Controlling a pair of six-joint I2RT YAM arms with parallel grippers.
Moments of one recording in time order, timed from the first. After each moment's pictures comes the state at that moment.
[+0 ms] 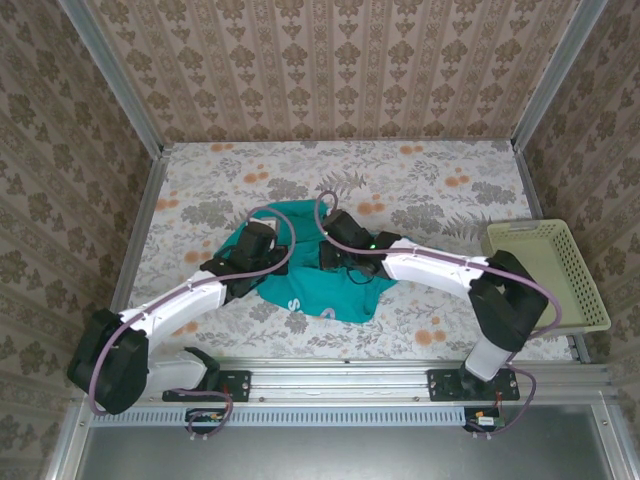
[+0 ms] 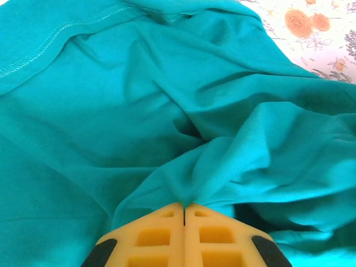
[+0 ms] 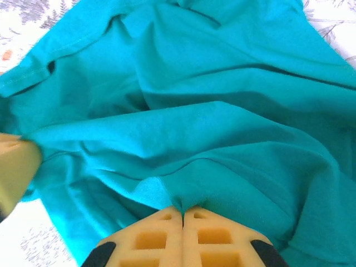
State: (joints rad) left arm -0.63 1.23 0.66 -0.21 -0.07 -0.49; right arm 0.81 1.64 1.13 -0.33 0.12 0.60
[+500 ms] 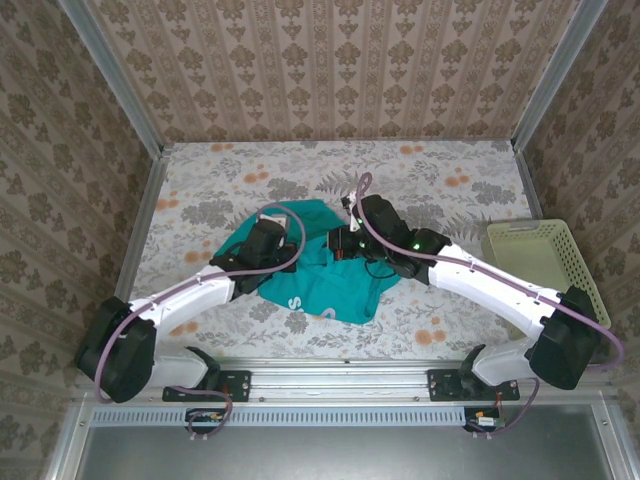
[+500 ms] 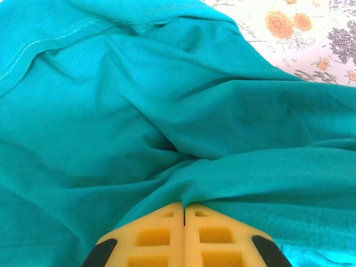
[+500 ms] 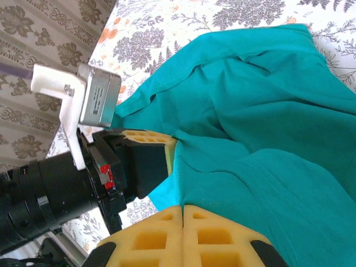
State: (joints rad) left arm -0.68 1.29 0.70 -0.17 -0.10 -0.48; right arm 0.77 1.36 1.12 -0.38 -0.04 0.64
